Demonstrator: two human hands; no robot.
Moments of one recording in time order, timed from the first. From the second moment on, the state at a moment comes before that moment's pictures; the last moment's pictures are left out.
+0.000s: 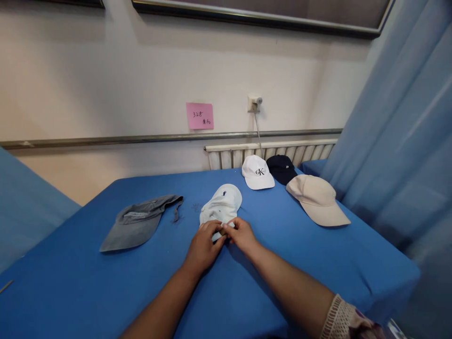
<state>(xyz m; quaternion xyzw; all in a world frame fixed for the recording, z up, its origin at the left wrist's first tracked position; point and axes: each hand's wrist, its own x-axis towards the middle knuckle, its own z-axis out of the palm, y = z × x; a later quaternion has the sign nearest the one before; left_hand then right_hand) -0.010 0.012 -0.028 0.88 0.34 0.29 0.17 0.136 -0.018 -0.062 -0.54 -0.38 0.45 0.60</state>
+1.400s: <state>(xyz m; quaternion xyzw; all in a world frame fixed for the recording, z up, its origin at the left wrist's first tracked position) -0.028 0.014 -0.023 0.89 0.33 0.23 0.20 0.146 -0.021 -0.064 -0.50 -0.35 0.45 0.65</state>
